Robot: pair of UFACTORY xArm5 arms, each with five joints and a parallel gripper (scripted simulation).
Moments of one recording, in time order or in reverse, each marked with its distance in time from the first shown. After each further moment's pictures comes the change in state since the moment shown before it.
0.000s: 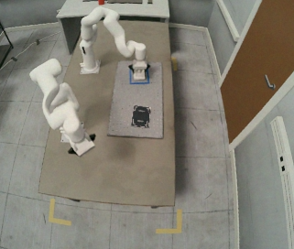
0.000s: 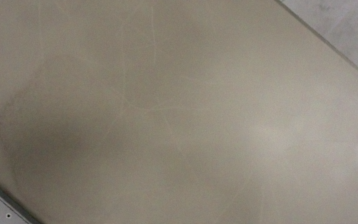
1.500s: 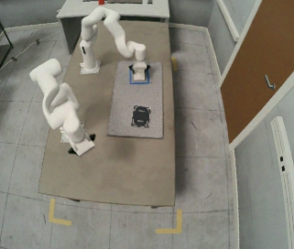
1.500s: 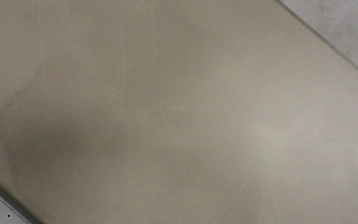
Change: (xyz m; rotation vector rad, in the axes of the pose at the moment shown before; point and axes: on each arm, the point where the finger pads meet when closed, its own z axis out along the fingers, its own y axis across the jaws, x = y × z) left arm 0.000 0.000 0.005 0.001 0.000 0.000; right arm 0.000 0.000 0.000 0.000 0.000 0.000
